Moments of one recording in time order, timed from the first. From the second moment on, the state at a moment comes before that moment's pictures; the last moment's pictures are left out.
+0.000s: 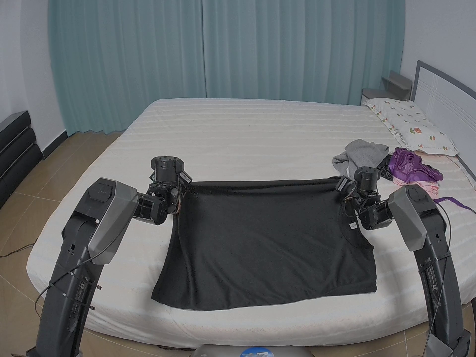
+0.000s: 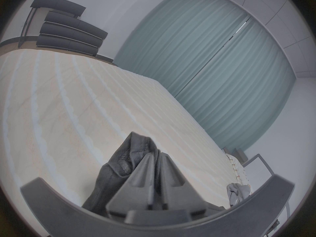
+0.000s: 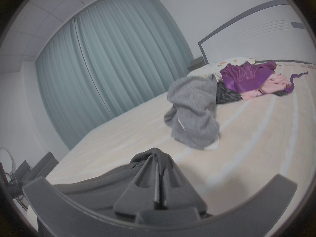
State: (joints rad) left arm -0.23 2.75 -1.94 -0.46 0.30 -0.88; right arm 0.06 2.85 -1.88 -0.75 -0.16 0.48
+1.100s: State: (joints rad) left arm -0.22 2.42 -1.18 -0.62 0.16 -0.89; right arm 0.04 2.39 -0.94 -0.94 0.08 0.65
